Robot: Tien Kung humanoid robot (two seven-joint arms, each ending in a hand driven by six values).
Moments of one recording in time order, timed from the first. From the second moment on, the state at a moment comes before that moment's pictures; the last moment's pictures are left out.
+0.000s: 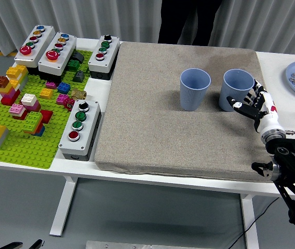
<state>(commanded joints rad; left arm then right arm) -0.19 0.09 -0.70 -0.18 0.58 -0.05 0.24 0.48 -0.14 0.99 1.02 -0.85 -0.40 0.12</state>
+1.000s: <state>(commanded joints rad) -0.19 0.09 -0.69 -0.18 0.58 -0.05 0.24 0.53 -0.11 0.97 0.95 -0.85 -0.40 0.12</state>
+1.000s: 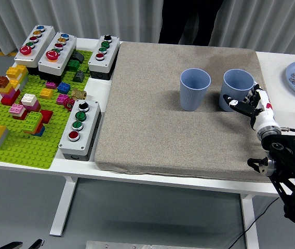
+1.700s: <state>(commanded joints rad) -0.19 0.09 -0.69 -0.18 0.58 -0.05 0.24 0.55 -0.10 0.97 0.94 -0.83 -0.40 0.12</state>
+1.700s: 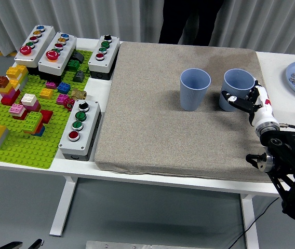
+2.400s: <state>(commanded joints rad) -0.18 0.09 -0.69 -0.18 0.58 -0.05 0.24 0.54 -0.10 0.95 0.97 -0.82 -0.41 0.12</state>
